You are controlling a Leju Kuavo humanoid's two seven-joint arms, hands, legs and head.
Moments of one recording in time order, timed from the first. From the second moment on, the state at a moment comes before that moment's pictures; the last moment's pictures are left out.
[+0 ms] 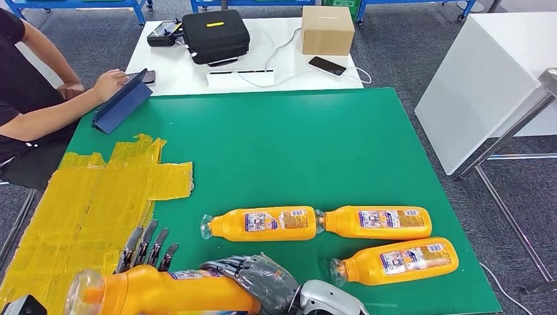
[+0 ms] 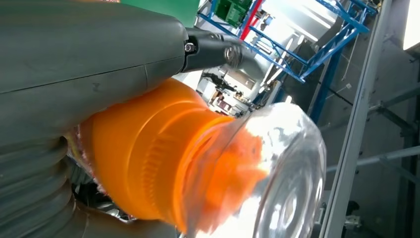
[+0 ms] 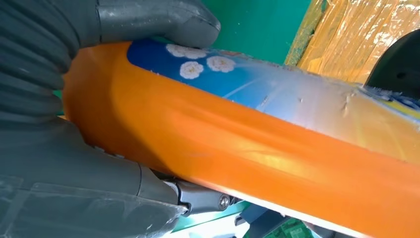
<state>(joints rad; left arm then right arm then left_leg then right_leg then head) 0.45 0.03 -0.29 -1.92 0.80 -0.40 -0.21 -0.01 -0.13 0.85 -1.84 0.63 0.24 -0.05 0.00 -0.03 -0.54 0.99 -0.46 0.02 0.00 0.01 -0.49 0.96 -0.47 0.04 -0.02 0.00</state>
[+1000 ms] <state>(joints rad) 0.46 -0.17 -0.08 -2.06 0.22 -0.20 -0.16 0.15 -0.13 0.75 -1.96 0.66 0.00 0.05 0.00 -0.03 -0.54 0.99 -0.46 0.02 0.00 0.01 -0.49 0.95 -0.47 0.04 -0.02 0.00</state>
